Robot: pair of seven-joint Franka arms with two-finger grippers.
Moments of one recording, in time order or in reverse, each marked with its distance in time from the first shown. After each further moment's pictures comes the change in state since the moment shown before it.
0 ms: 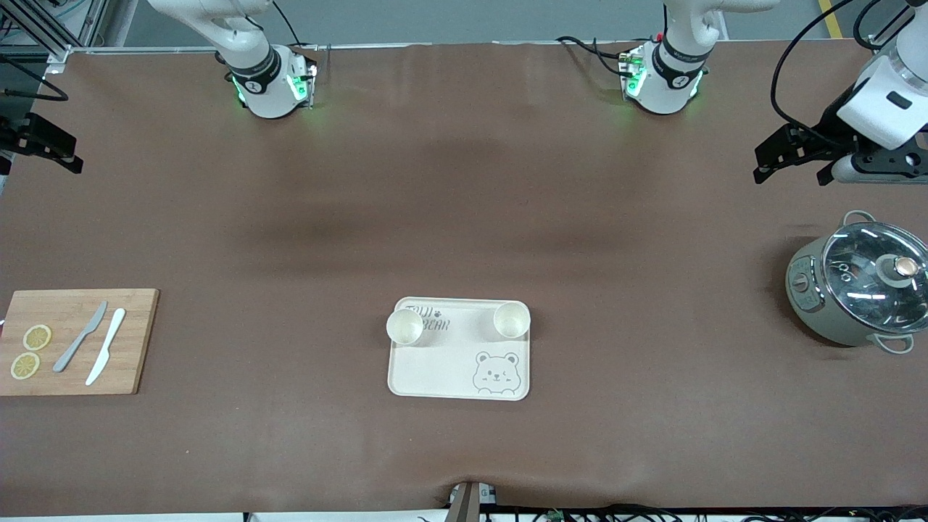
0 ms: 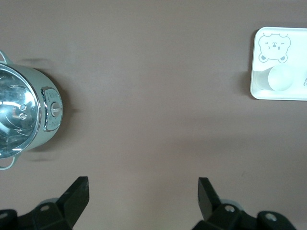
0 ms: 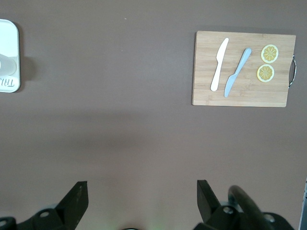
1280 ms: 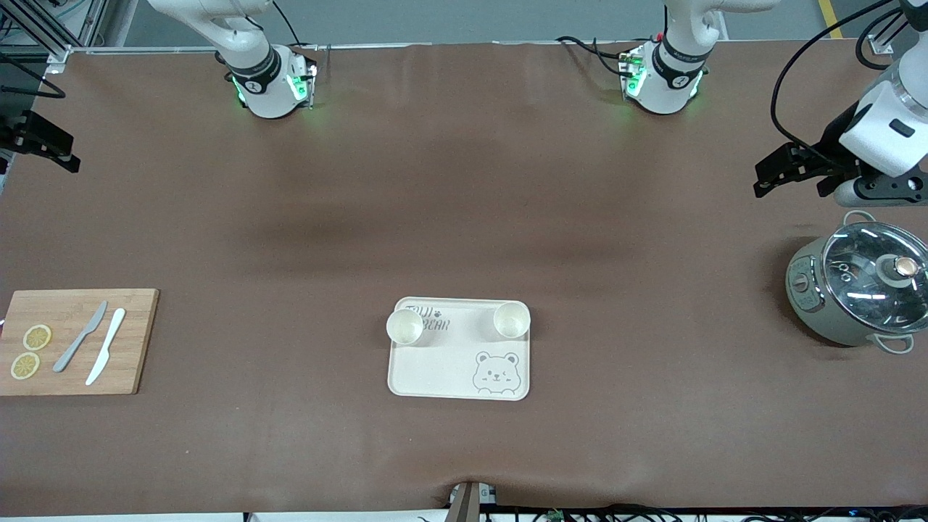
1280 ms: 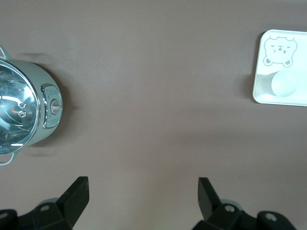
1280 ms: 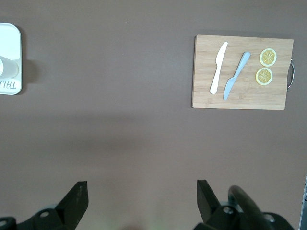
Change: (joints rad) left arm -0.001 0.093 0.001 0.105 0.001 -0.050 -0.029; right arm 0.000 0.000 0.003 0.012 0.000 0.001 0.000
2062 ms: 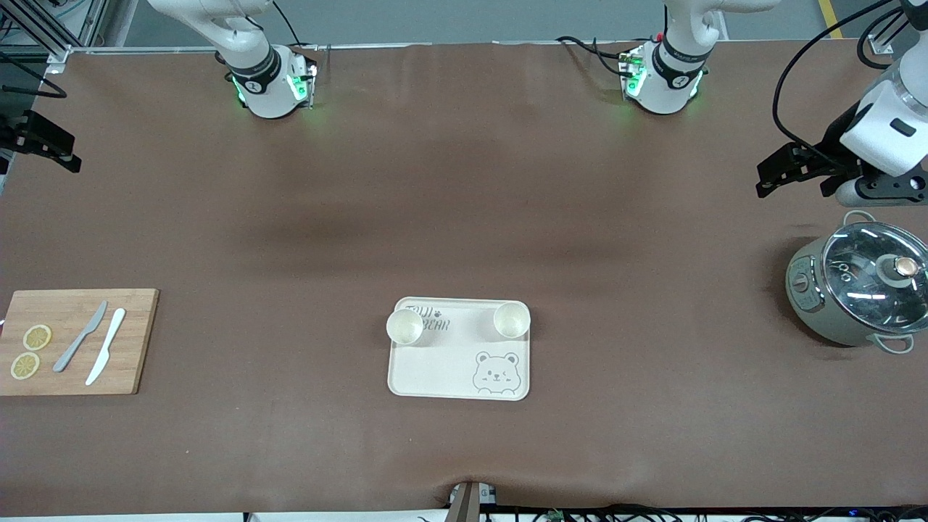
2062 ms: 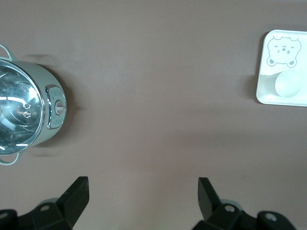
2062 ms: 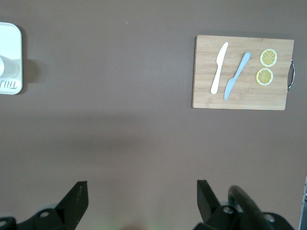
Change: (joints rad) left arm -0.001 0.000 0.000 0.003 0.015 -0.002 0.000; right arm 0.000 0.000 0.002 0.000 0.000 0.000 0.000
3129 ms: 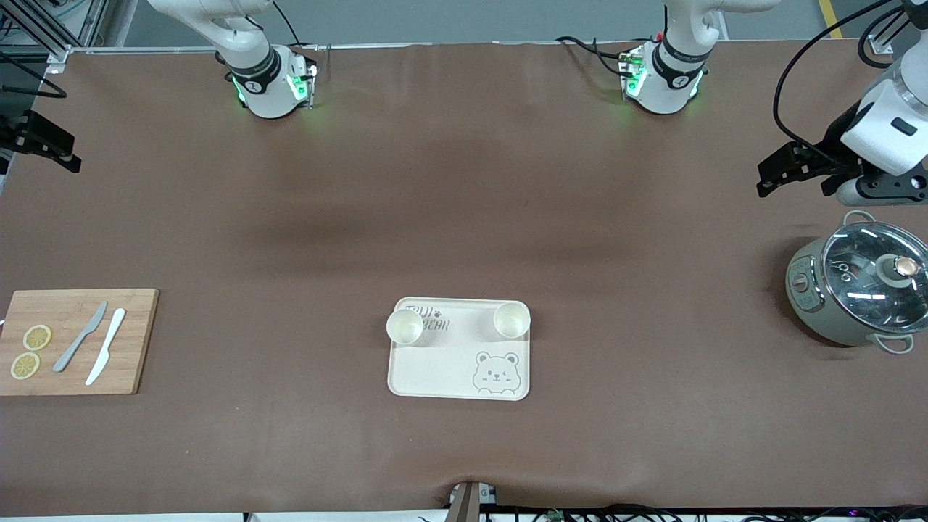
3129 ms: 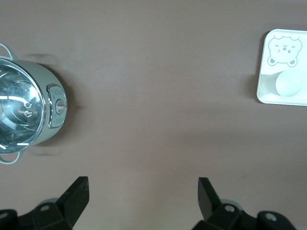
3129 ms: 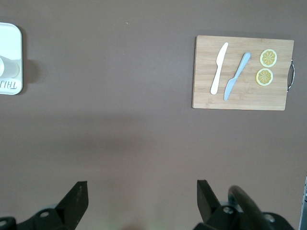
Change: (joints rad) left arm 0.002 0.000 0.000 0.003 0.002 -0.009 0.000; right arm 0.000 0.000 0.000 0.000 0.000 0.003 0.000
